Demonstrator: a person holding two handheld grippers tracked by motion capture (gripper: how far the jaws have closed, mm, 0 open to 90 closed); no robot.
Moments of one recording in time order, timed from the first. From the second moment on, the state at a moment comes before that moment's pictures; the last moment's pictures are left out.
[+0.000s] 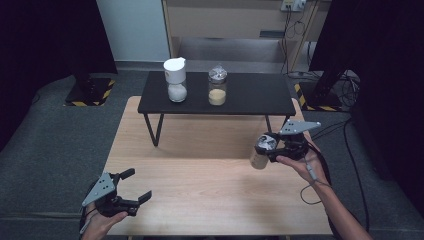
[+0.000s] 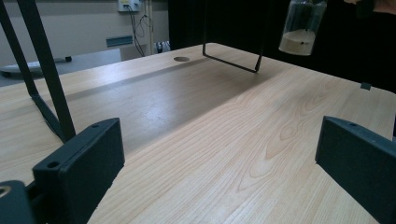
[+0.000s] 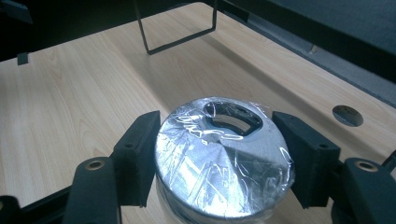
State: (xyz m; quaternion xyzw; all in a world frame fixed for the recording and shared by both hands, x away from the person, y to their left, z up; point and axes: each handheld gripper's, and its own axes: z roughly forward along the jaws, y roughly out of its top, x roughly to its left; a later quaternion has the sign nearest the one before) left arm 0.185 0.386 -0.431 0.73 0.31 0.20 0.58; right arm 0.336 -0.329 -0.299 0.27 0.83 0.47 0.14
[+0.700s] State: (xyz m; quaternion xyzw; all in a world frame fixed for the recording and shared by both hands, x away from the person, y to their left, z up) left arm 0.186 0.386 -0.431 0.72 0.31 0.20 0.58; right arm 0.351 -0.315 -0.235 0.25 0.85 0.45 0.13
